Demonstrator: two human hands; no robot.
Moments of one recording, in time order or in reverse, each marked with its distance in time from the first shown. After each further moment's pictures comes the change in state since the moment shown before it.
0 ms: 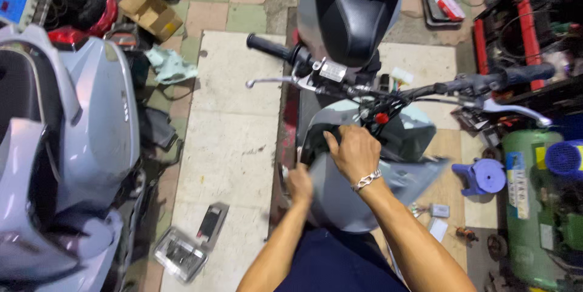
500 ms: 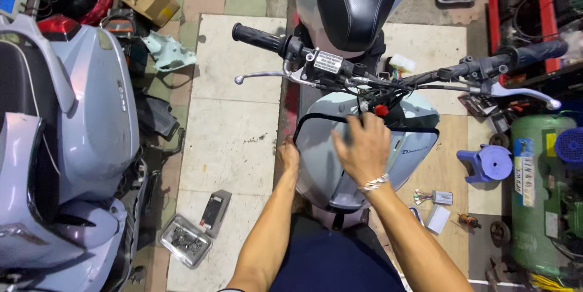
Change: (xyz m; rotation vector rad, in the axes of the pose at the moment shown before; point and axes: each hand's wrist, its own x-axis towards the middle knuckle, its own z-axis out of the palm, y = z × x) left_hand 0.061 0.002 0.001 -0.251 0.076 -0.158; right_hand -0.014 0.032 0.009 0.088 0.412 -0.191
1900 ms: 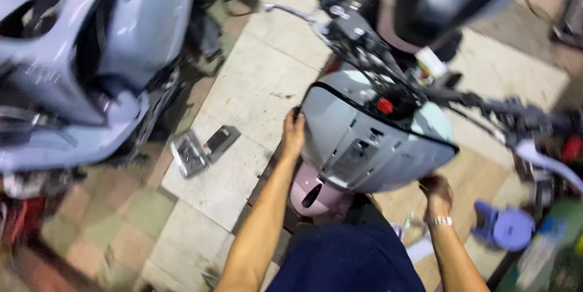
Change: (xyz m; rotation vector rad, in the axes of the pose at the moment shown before) left_hand -0.064 -0.018 0.005 0.020 0.209 0.228; right_hand -0.104 0.399 0.146 1.054 -0.352 0.937
